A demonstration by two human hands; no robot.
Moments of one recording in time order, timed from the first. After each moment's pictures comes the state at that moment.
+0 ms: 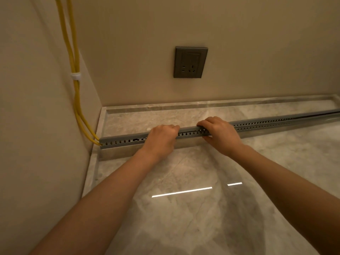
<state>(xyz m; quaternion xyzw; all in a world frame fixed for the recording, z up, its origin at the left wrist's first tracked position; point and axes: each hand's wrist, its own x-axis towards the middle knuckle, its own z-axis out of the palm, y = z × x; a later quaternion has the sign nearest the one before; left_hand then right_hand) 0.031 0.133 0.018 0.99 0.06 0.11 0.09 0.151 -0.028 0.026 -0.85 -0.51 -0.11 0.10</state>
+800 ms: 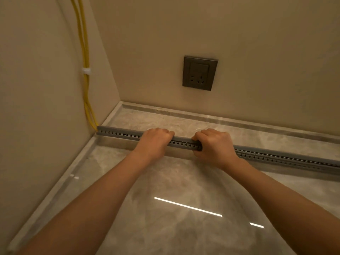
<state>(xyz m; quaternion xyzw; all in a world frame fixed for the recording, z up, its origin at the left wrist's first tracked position) 0.053 0.090 0.031 0.97 0.24 0.04 -0.03 0.202 -0.031 0.023 -0.72 -0.65 -0.16 0.19</state>
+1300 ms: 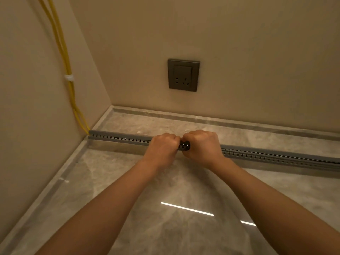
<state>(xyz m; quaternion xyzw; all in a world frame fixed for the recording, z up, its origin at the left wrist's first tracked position) 0.089 0.048 0.022 0.97 0.21 0.11 -0.03 0.211 -0.034 0.017 -0.74 -0.63 -0.12 0.22</state>
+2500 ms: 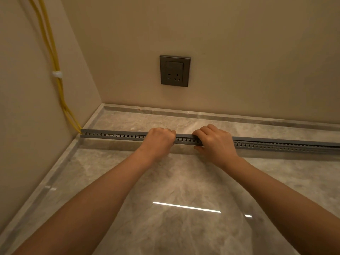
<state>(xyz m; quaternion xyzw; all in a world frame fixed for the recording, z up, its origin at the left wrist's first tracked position) 0.090 0.054 0.021 0.98 0.18 0.06 -0.09 0.218 -0.085 0.021 -0.75 -0.61 -0.21 0.10</state>
